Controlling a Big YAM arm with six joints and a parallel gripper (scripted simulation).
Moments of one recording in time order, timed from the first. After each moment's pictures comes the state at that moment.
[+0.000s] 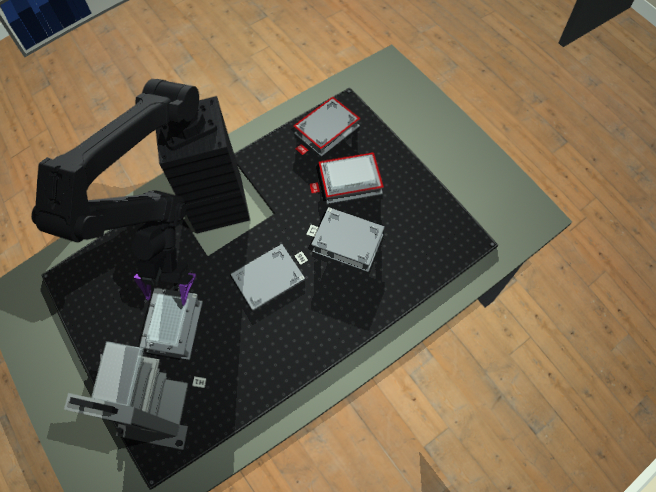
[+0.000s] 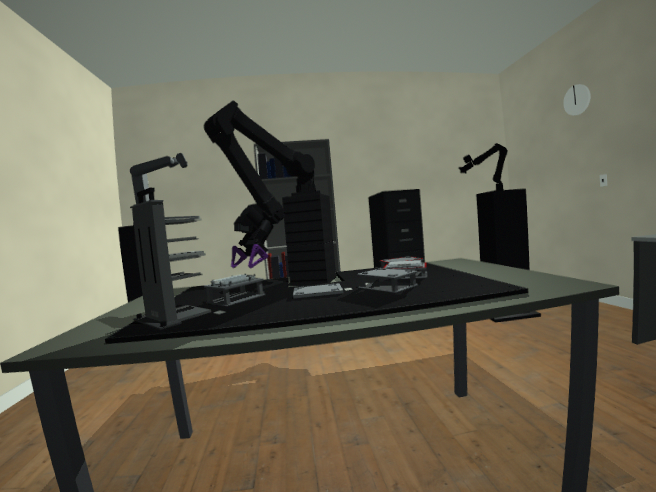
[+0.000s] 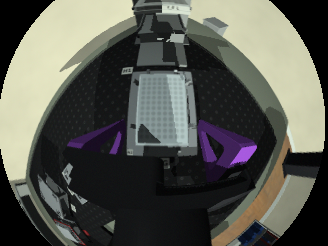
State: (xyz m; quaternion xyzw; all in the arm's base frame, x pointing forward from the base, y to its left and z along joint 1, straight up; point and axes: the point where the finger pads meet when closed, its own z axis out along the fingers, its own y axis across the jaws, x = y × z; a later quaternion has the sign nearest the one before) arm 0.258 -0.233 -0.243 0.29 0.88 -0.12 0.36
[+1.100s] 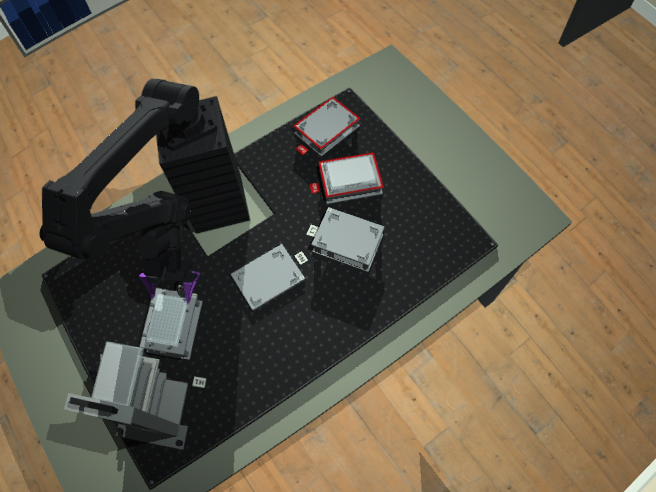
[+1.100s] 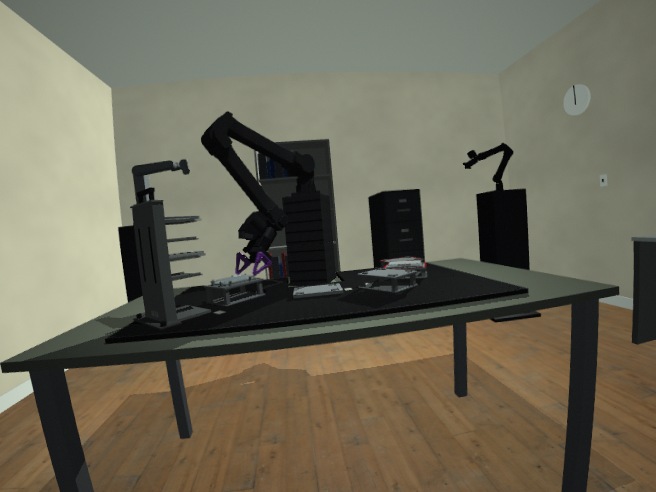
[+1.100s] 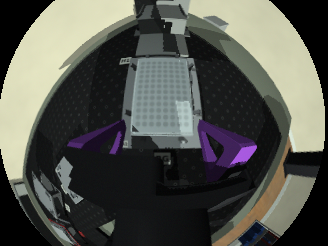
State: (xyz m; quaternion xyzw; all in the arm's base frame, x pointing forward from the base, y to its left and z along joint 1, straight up) arm 0.246 -0.224 -0.270 0.29 0.88 -0.12 0.36
